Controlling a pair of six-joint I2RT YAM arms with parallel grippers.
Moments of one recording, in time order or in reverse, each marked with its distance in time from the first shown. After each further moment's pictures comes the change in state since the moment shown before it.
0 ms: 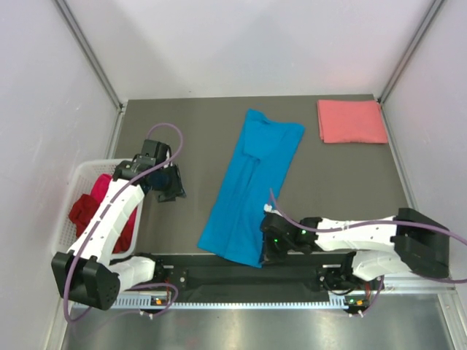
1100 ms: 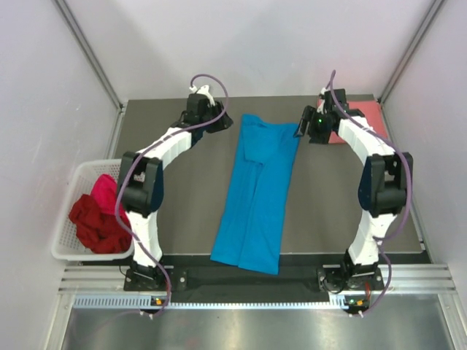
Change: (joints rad) left arm -0.077 0.801 0.442 0.962 0.128 -0.031; right arm -1.067 0.552 0.937 -0.253 -0.180 -0.739
